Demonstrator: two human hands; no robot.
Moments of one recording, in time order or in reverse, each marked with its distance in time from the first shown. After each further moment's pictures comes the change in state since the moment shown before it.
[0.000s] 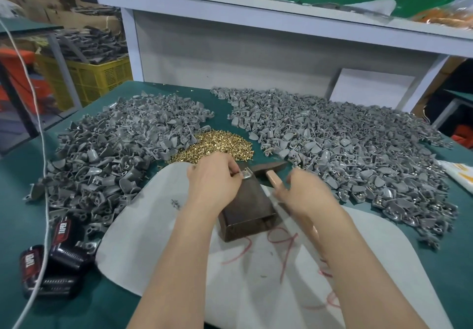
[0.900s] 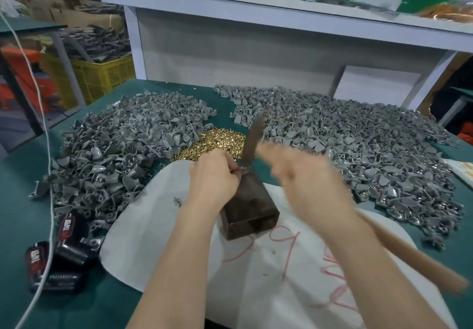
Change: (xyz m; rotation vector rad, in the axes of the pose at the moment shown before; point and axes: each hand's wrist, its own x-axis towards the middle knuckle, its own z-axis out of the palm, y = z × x) left_hand 0.006 -0.008 0.005 -0.036 0.051 0.002; right_hand -0.047 -0.016 -0.029 0.174 0.416 -0.469
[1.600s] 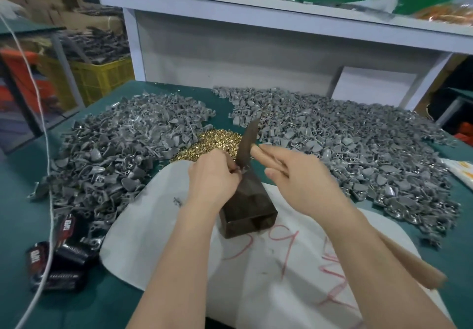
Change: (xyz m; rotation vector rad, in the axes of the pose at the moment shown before) left_hand 0.000 0.002 0.000 0.011 0.006 -0.020; right_hand 0.007 0.006 0.007 0.042 -0.180 0.086
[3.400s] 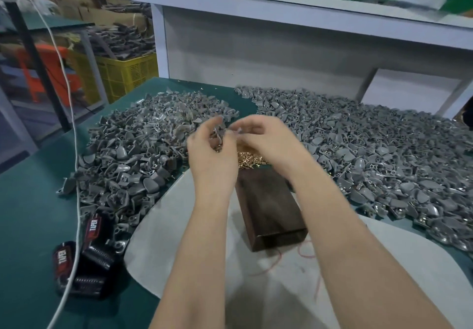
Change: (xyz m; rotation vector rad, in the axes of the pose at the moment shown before) left_hand 0.010 -0.008 -0.026 -0.796 0.448 -0.100; right_hand 0.106 -0.050 0.052 0.837 -0.233 0.006
